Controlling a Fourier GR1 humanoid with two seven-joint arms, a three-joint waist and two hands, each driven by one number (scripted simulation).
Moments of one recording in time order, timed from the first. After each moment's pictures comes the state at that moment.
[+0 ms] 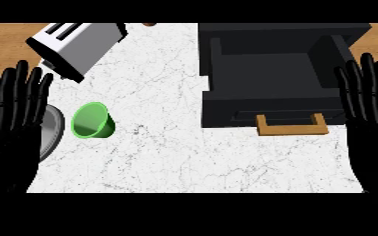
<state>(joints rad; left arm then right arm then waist) 0.02 0.09 0.03 -2.10 -0.02 -0.01 0.01 -0.03 -0.10 0.00 -2.10 -0.02 -0.02 0.02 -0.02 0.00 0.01</state>
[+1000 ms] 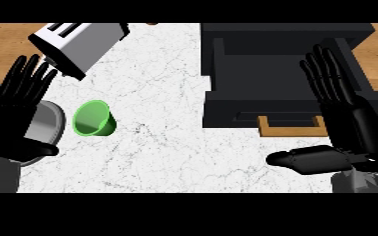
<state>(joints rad) -0.14 0.31 0.29 -1.52 0.47 -0.42 -0.03 -0.13 -0.15 0.00 -1.92 -0.07 0.10 0.06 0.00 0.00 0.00</state>
